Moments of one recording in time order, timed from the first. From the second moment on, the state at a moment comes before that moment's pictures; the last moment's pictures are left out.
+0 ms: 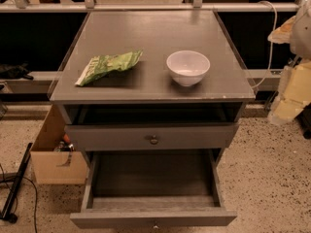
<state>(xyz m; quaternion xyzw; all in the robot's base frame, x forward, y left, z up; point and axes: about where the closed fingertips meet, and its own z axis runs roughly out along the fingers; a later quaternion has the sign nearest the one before) 0.438 -0.213 0.989 -0.60 0.78 -0.05 0.18</state>
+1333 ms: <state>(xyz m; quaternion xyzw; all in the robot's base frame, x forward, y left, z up) 0.387 -0.213 0.911 -0.55 0.79 0.06 0.27</state>
